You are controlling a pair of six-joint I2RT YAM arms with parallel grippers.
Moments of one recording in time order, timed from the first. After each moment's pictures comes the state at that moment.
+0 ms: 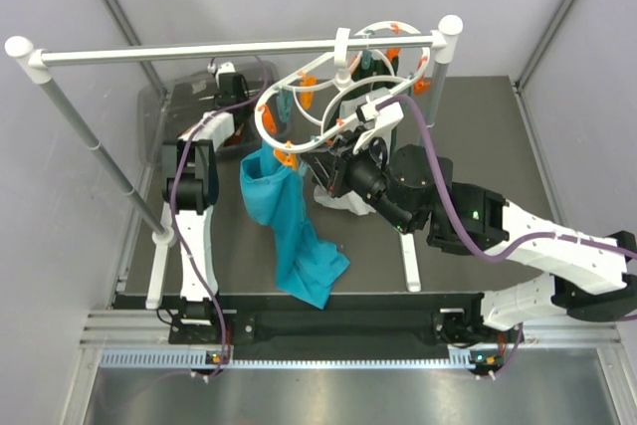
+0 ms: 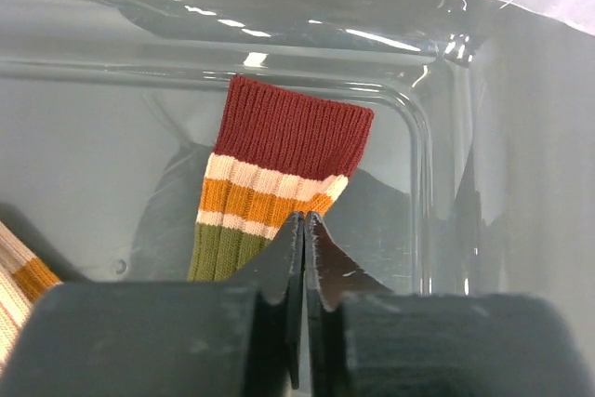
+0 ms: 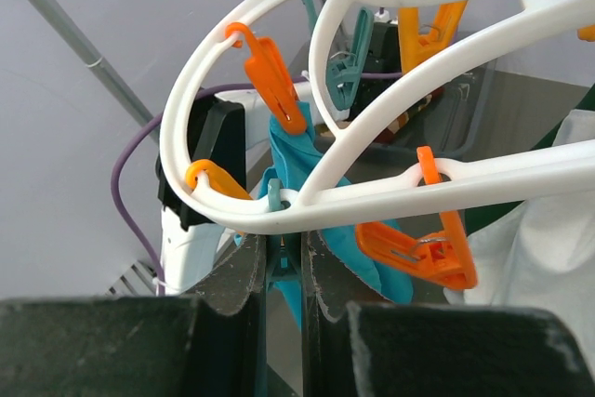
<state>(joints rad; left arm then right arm) -0.06 2.34 1.83 -0.05 -0.20 -0.33 1.35 1.28 1.60 -0.33 0.62 0.34</state>
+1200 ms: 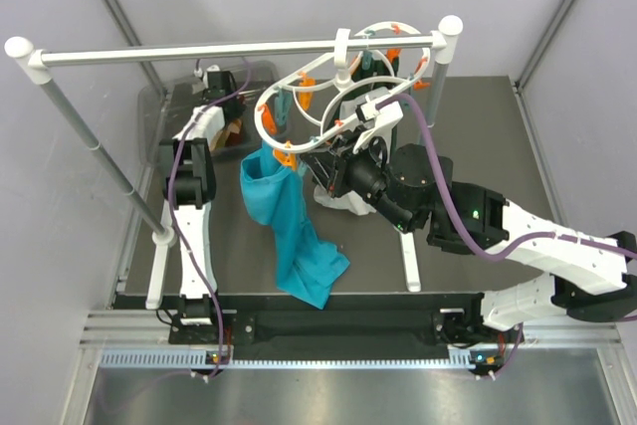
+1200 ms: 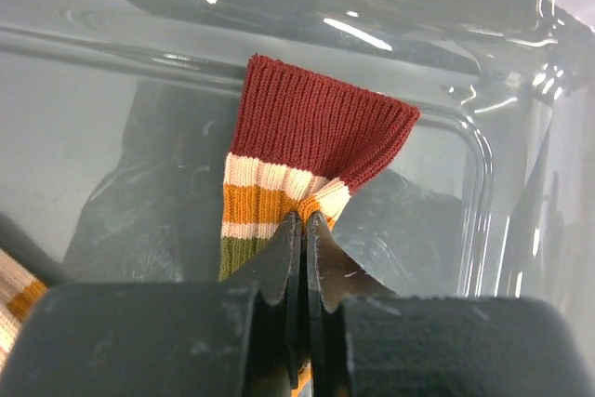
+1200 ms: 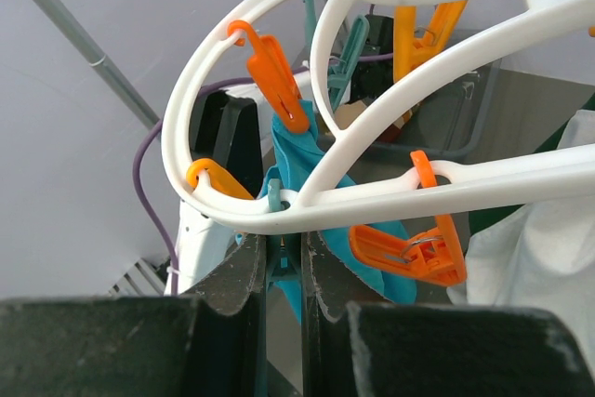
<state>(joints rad) 0.02 2.47 2.05 -0.26 -0.12 -0.45 1.34 1.28 1.60 -0.33 0.60 0.34</state>
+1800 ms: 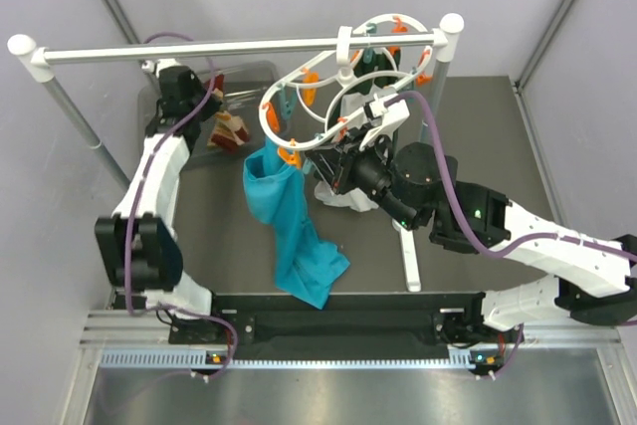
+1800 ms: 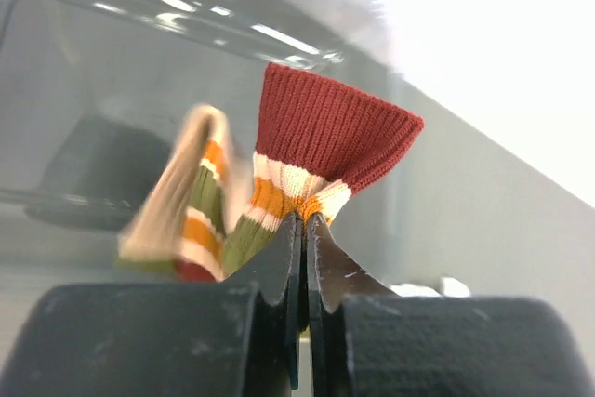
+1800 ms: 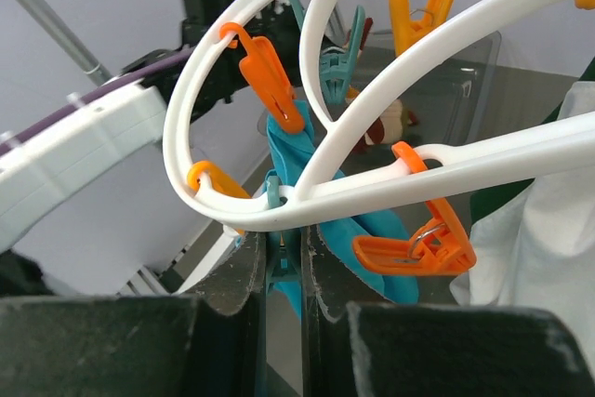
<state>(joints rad) 0.01 1.65 1.45 -0.24 -0.07 -0.58 1.30 1.25 1.55 -0.30 0.58 0.37</state>
